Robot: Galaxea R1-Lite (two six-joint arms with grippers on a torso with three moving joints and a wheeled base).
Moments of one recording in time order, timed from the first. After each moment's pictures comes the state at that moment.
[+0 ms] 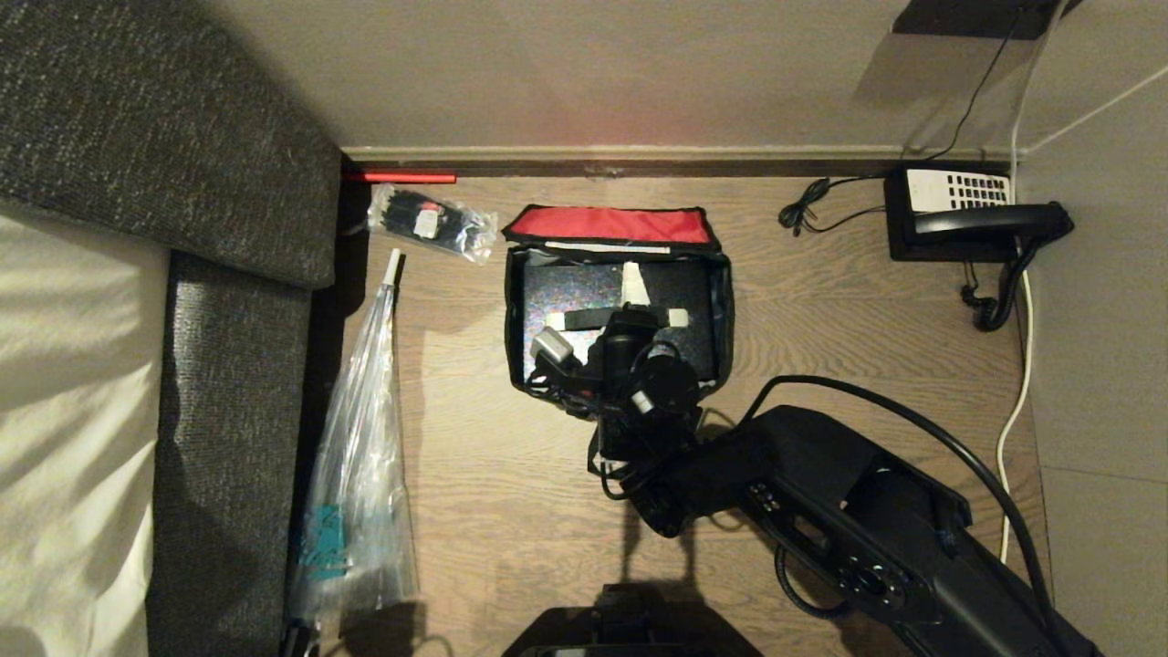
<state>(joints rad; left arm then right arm) 0.00 0.00 0.00 0.00 0.00 0.00 0.71 2.76 -1.83 -1.52 -0.66 -1.70</state>
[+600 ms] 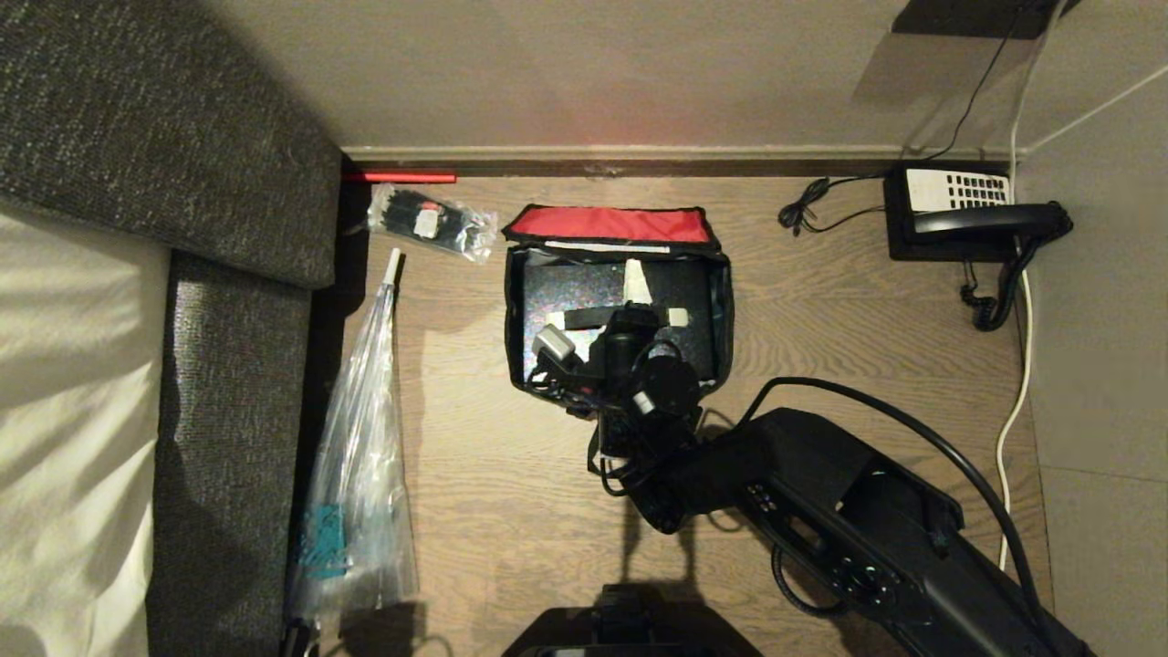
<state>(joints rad) 0.00 0.00 0.00 0.00 0.00 0.00 0.70 2.78 -1.87 -1.52 -0.66 -1.71</state>
